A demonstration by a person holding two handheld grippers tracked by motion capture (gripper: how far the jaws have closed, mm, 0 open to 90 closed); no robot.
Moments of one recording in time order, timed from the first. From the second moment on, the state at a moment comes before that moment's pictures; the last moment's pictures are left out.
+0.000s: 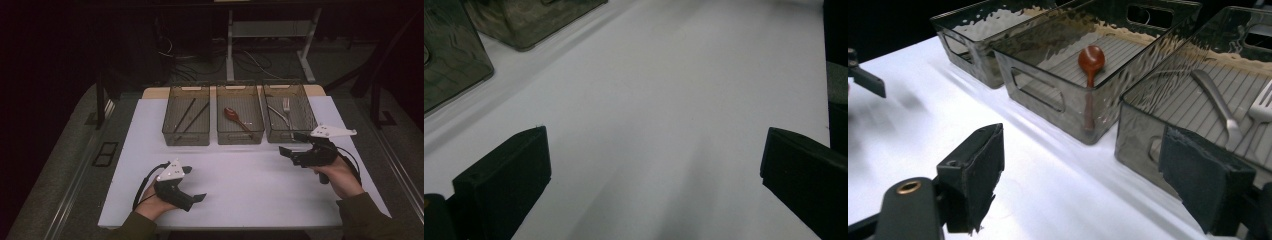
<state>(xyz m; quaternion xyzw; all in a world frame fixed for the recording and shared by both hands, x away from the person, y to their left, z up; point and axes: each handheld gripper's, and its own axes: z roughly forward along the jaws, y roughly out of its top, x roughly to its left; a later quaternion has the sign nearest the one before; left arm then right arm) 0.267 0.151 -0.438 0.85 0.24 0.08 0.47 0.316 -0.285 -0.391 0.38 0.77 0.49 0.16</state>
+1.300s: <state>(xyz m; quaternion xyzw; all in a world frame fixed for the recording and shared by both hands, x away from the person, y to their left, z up) 0.267 0.152 -0.437 0.85 0.24 0.08 0.47 0.263 -0.293 -0.434 0.36 0.78 0.49 0.13</state>
